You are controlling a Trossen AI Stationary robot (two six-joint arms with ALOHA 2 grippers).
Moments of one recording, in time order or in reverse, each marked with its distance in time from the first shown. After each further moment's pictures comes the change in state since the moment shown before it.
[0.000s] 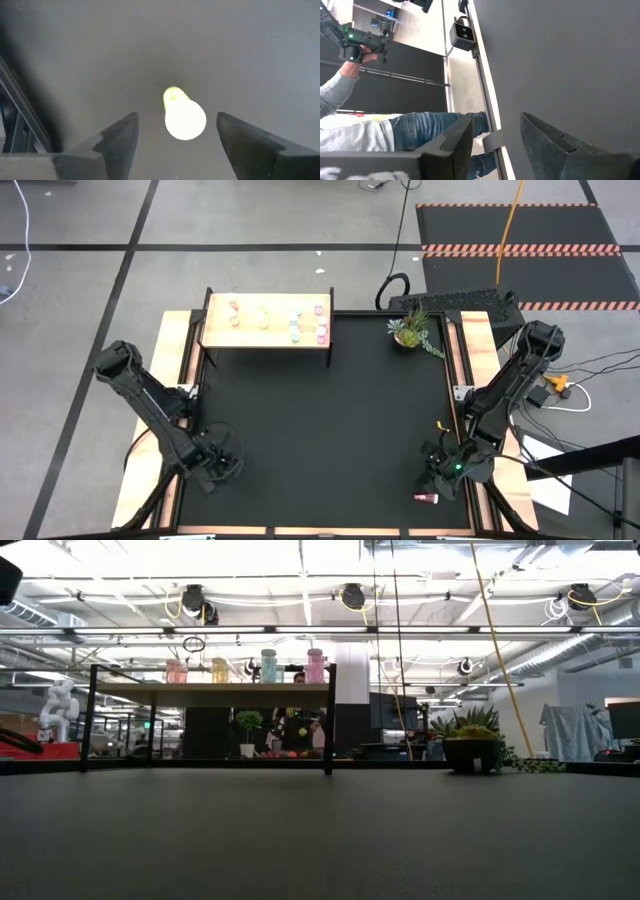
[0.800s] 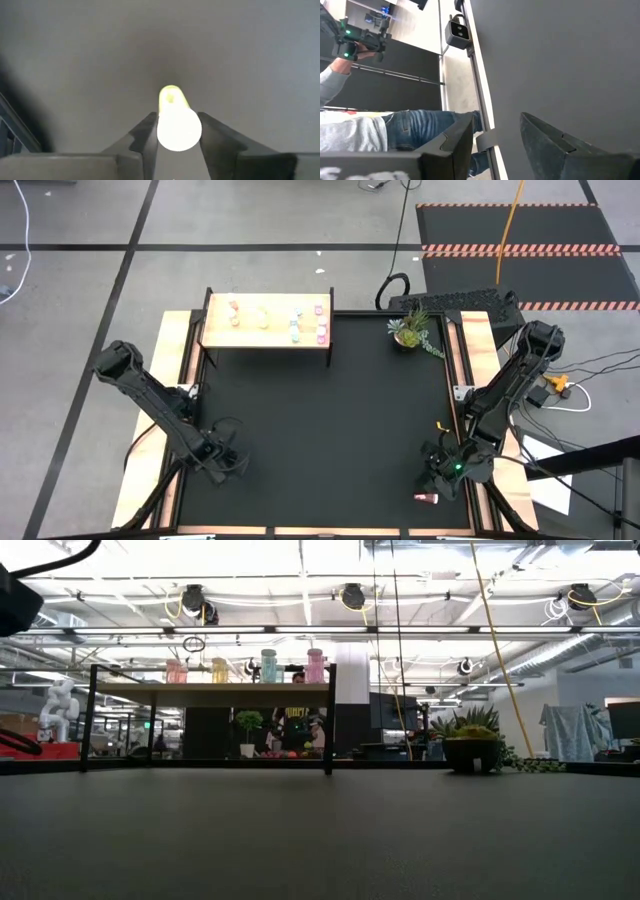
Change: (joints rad) left arm 0.084 0.000 -0.056 0.093 0.088 0.095; right arm 0.000 0.000 0.000 -0.017 0.000 -0.018
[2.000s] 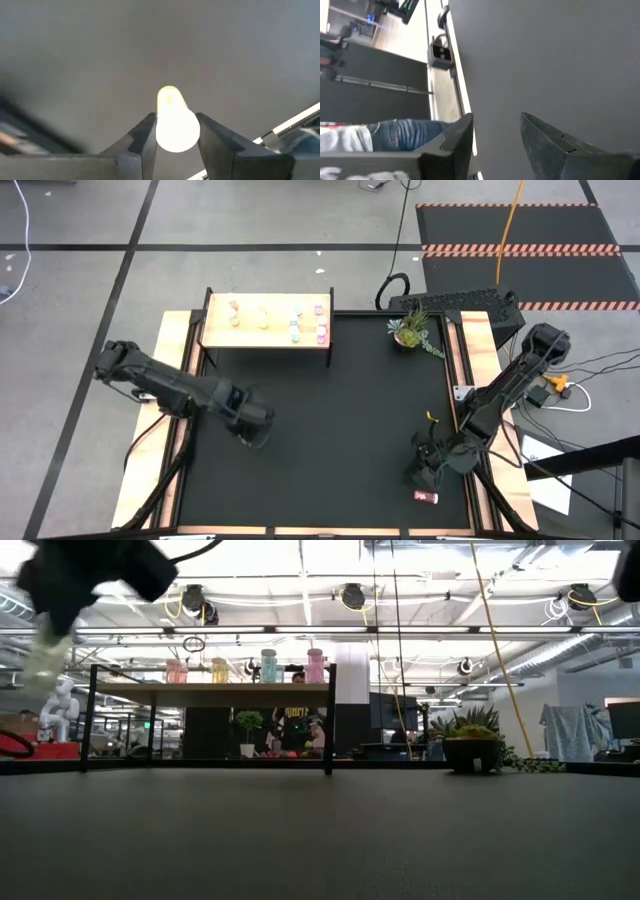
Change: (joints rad) left arm 0.477 0.000 0.269 -0.243 0.218 0.774; right arm -0.154 0.000 0.000 -0.035 -0.085 -0.069
